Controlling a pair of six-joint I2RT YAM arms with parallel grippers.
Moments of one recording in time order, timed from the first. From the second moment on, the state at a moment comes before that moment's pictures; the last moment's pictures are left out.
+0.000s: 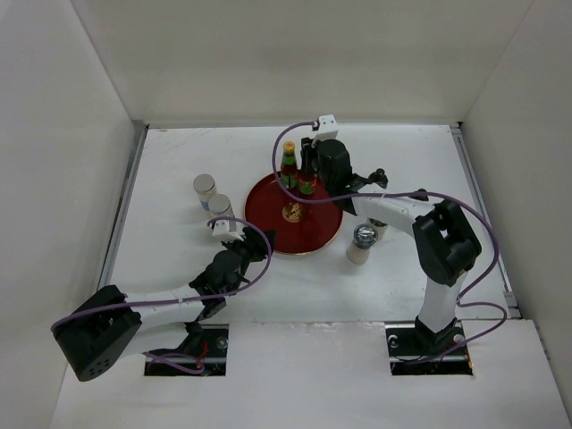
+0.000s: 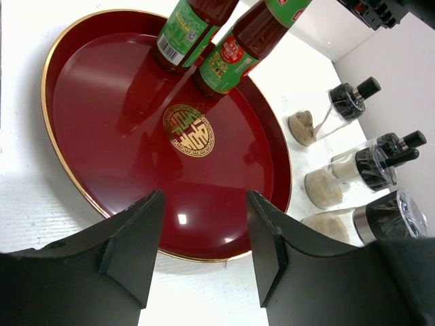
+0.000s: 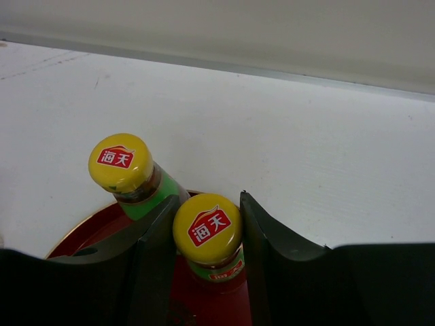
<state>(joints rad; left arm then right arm) -0.84 1.09 0.13 0.85 -0.51 -0.72 0.63 1.85 1.31 0.35 0.35 0.14</state>
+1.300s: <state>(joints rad) -0.61 0.90 0.67 -0.10 -0.70 -0.67 0.80 1.21 0.59 0.38 0.48 0.36</state>
